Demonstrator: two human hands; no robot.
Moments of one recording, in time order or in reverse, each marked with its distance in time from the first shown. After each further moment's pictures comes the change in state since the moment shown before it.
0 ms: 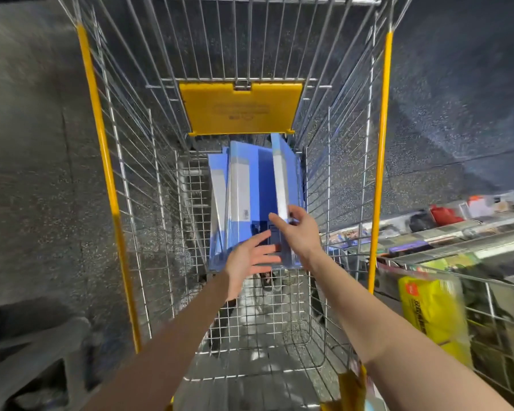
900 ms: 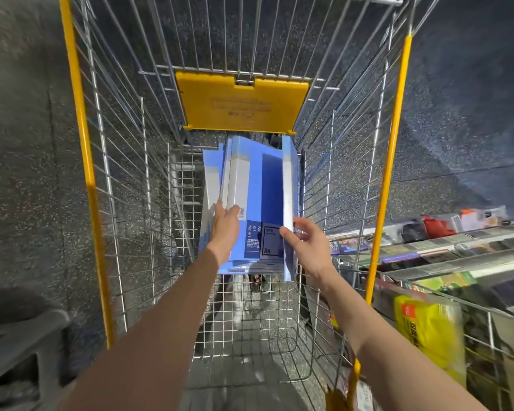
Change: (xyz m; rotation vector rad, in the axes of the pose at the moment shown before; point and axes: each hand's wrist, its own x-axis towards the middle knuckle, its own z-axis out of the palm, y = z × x) left_hand 0.062 0.037 -0.017 0.064 0.404 0.130; right_hand 0.012 0.027 -0.028 0.005 -0.032 -0.031
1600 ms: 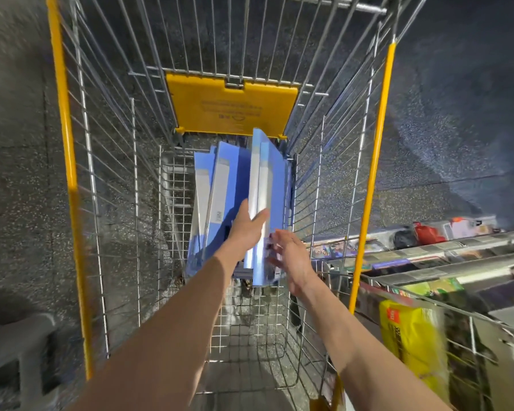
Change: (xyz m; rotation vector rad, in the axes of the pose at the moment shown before) left_hand 0.003 0.004 0.056 0.147 -0.118 0.080; right_hand -0.009 -0.003 0.011 0.283 -0.118 0.237
